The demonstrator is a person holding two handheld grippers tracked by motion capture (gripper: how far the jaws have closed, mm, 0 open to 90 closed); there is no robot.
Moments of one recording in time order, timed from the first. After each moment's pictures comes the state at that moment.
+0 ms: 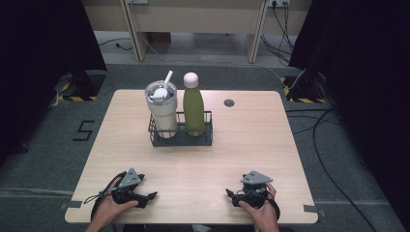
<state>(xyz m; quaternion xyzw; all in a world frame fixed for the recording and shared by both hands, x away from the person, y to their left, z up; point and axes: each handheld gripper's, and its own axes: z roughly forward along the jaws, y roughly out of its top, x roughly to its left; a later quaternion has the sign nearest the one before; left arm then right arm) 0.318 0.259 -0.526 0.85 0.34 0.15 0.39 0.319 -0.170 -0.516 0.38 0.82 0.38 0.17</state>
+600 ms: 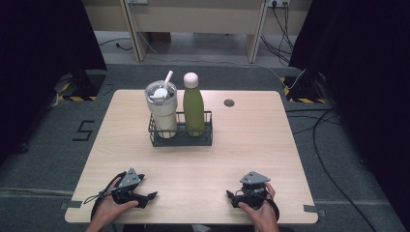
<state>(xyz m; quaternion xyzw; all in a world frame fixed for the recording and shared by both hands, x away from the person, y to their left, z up) 0.318 0.259 -0.526 0.85 0.34 0.15 0.39 0.320 -0.168 -0.520 0.40 0.83 0.35 0.17</state>
